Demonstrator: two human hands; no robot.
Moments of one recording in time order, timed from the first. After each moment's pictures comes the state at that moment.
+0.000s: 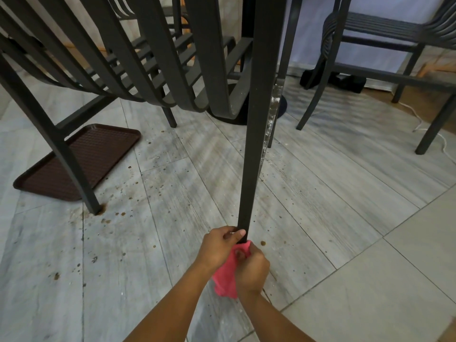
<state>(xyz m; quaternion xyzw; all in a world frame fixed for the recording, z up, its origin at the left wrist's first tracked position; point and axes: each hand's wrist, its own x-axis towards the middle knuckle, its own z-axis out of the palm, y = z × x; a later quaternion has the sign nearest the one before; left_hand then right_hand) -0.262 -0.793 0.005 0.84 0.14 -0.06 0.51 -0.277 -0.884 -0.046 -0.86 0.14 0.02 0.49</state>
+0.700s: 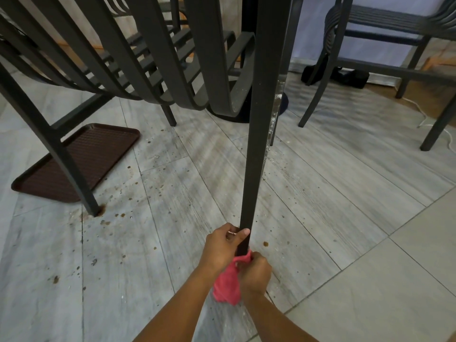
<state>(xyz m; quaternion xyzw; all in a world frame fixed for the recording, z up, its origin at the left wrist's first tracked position) -0.257 -0.799 0.008 0.84 0.16 -0.05 0.51 -0.270 -0.881 -0.066 -0.85 0.22 0.08 0.46</state>
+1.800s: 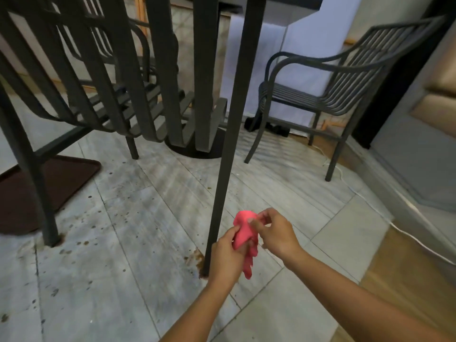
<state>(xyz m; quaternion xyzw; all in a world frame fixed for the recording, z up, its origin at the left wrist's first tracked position) -0.337 -0.860 0.121 0.75 0.06 0.00 0.66 -0.302 -0.967 0.168 -0.90 0.06 -0.01 0.44</state>
